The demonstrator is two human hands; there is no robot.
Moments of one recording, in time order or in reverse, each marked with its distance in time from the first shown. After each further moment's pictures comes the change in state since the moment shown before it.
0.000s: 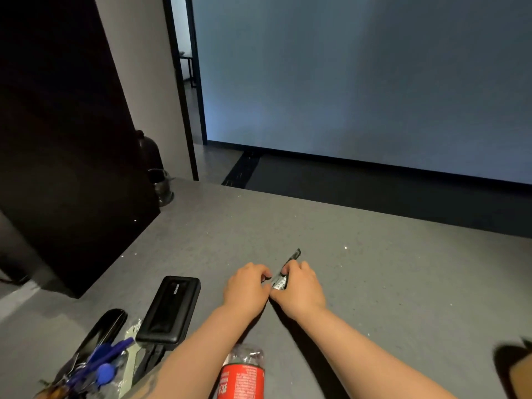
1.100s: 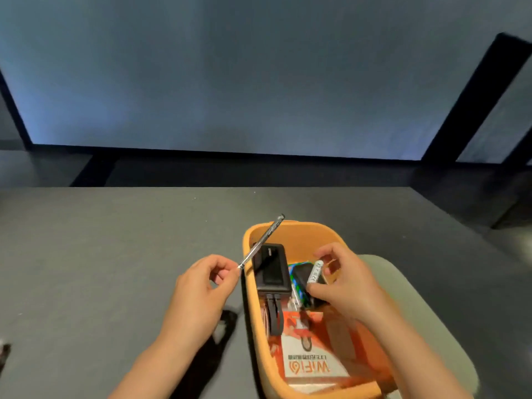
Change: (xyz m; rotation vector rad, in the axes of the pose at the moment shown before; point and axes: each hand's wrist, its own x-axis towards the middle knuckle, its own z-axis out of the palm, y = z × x) left_hand -0.210 0.286 0.083 -0.606 -0.023 0.362; right_hand -0.268 0.278 -0.299 0.101 0.388 0.183
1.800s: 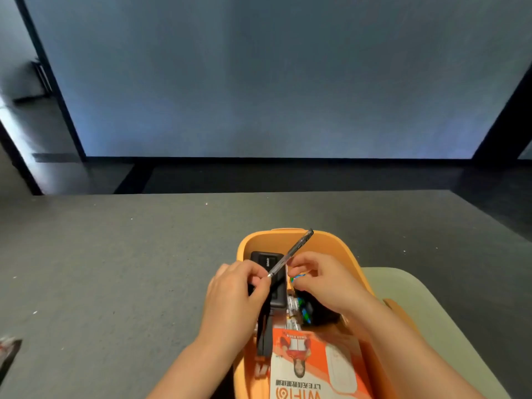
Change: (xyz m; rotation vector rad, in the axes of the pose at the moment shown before) left_hand 0.008 0.023 0.073 0.287 0.046 0.068; right_hand 0.057 0.019 0.016 0.232 -0.386 0.042
